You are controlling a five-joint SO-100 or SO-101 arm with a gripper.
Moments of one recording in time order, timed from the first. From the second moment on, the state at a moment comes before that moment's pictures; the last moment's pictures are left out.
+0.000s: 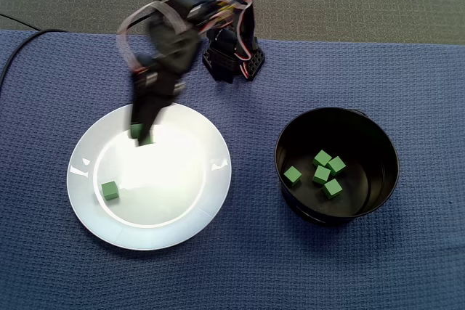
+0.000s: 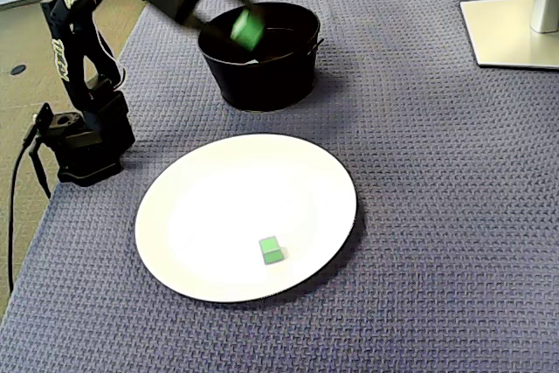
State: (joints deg) arm 22.6 96.9 54.7 69.8 -32.0
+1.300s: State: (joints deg) arm -19.1 118.8 118.2 34.1 -37.4
